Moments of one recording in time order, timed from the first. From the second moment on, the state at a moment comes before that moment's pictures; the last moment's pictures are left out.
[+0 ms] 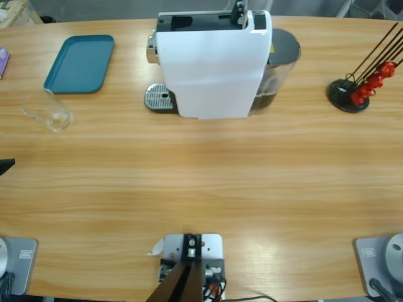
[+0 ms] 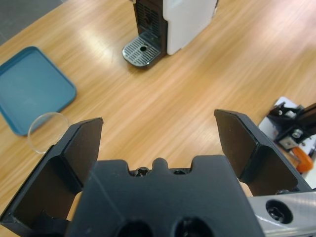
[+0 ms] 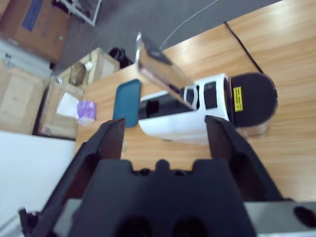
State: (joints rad) arm 0 -0.73 0.75 -0.67 0.50 -0.02 0.04; arm 1 1.01 1.41 -1.50 0.69 -0.45 1.02
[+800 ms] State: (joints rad) arm 0 -0.73 0.75 -0.67 0.50 -0.02 0.04; arm 1 0.85 1.65 -1.57 0.50 -0.32 1.03
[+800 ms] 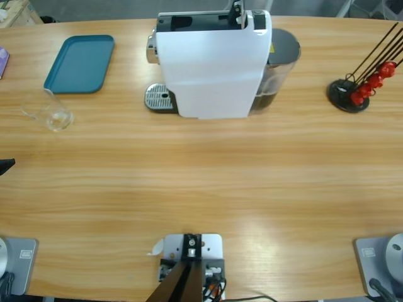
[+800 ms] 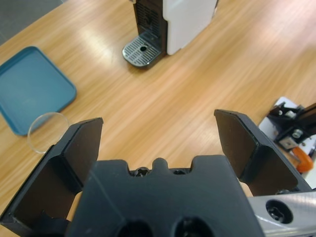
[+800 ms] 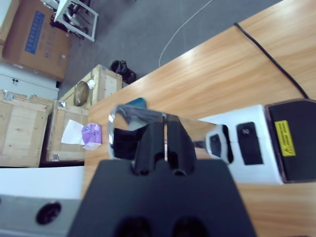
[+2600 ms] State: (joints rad) arm 0 -0.73 0.73 -0.67 0.50 -0.02 0.04; arm 1 1.00 1.95 -1.71 0.51 -0.27 1.04
